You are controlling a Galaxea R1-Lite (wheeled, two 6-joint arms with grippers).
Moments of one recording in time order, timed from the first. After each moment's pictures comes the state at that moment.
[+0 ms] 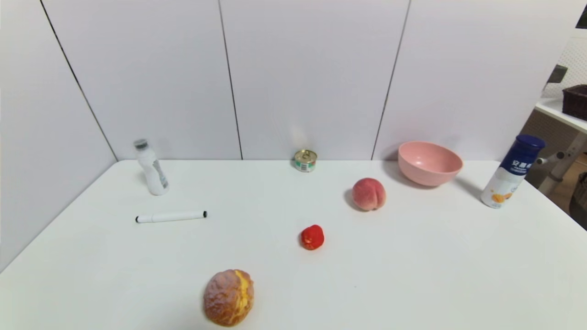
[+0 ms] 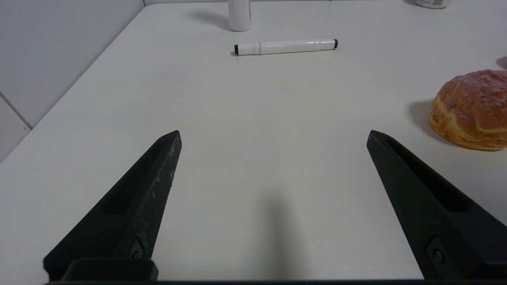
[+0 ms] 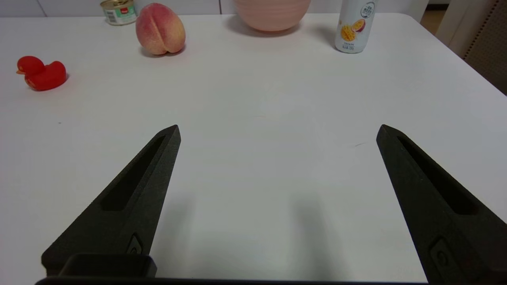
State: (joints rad) left arm 0.01 0.00 0.00 0.00 0.00 0.00; right arm 0.00 0.00 0.00 0.00 0.01 0.01
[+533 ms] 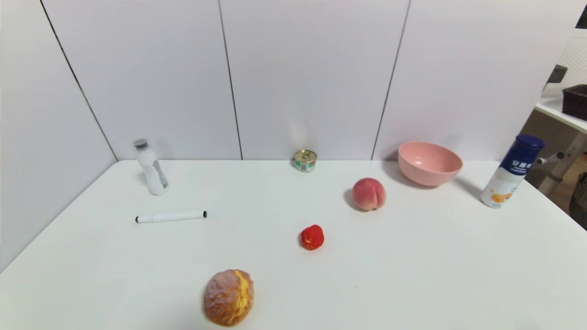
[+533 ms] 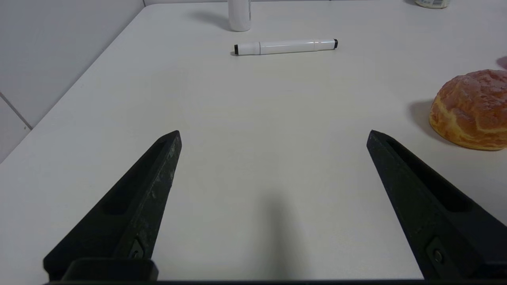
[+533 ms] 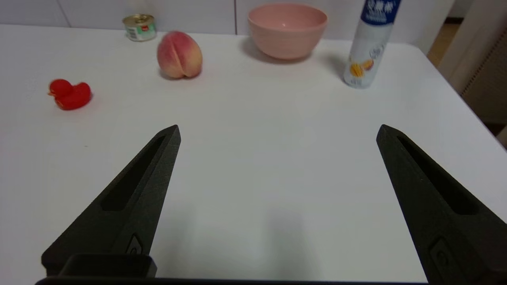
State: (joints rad) left arm 0.01 0.00 0.00 0.00 0.00 0.00; right arm 0.02 0.25 -0.18 -0.06 0.06 -0.04
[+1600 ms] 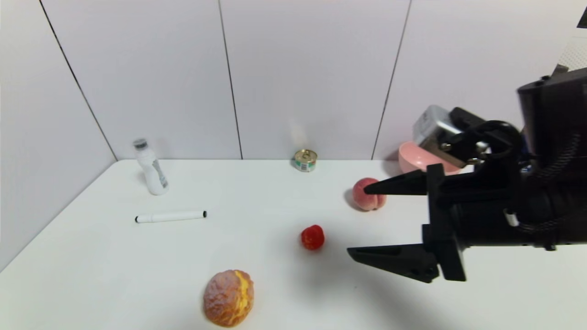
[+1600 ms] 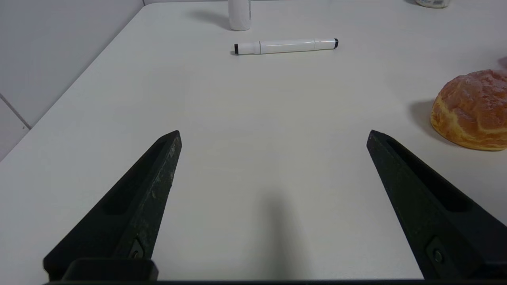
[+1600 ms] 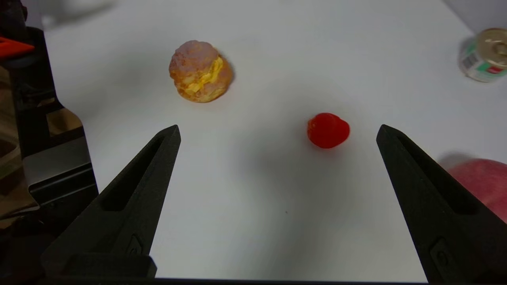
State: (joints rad) left arm 0.01 0.00 0.00 0.00 0.00 0.00; right arm 0.66 1.44 -1.03 0.07 0.39 -0.29
